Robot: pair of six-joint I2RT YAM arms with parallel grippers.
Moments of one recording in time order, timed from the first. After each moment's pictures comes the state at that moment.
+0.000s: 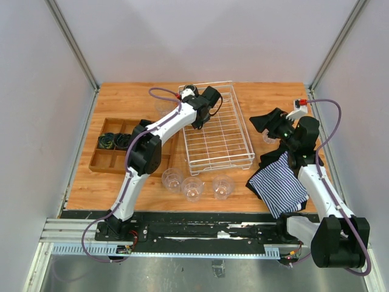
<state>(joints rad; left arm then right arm) -0.65 2.31 2.12 -0.92 -0.55 -1.21 0.01 1.07 0.69 0.23 -0.46 0.62</state>
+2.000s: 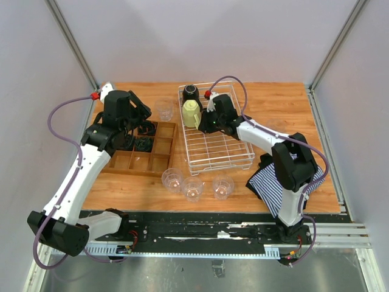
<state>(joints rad) -0.32 1.16 1.26 -0.61 -0.34 -0.81 0.56 1.88 1.36 -0.09 -0.20 0.26</state>
